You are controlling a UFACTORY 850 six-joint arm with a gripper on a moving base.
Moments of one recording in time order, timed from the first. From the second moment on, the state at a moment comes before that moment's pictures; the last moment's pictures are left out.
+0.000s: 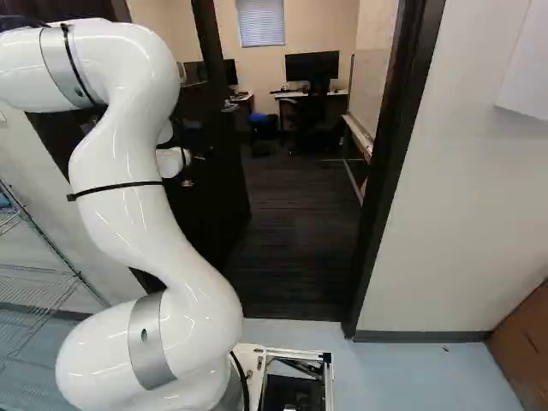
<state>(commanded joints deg) 29.1 -33.1 -65.4 15.6 46.7 0.0</state>
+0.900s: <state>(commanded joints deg) 30.4 -35.5 -68.7 12.0 45.3 0.0</state>
